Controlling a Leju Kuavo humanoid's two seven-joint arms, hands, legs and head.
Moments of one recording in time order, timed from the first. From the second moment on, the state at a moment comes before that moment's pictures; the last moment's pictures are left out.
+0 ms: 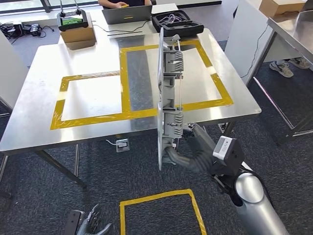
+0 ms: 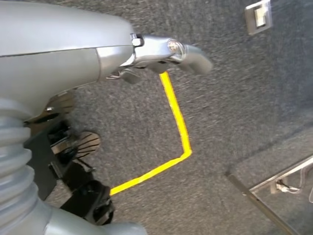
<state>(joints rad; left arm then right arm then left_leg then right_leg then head) -0.07 0.04 -0.50 -0.24 0.48 -0.08 -0.57 -0.16 -0.15 0.30 -1.67 -0.15 0.46 -0.31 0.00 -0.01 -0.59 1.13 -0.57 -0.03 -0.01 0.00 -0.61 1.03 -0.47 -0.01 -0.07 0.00</state>
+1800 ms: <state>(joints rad) -0.05 0.02 -0.48 -0.24 0.45 -0.09 -0.58 -0.14 -0.15 0.30 -1.68 -0.14 0.47 -0.32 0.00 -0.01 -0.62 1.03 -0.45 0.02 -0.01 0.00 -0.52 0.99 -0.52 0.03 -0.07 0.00</state>
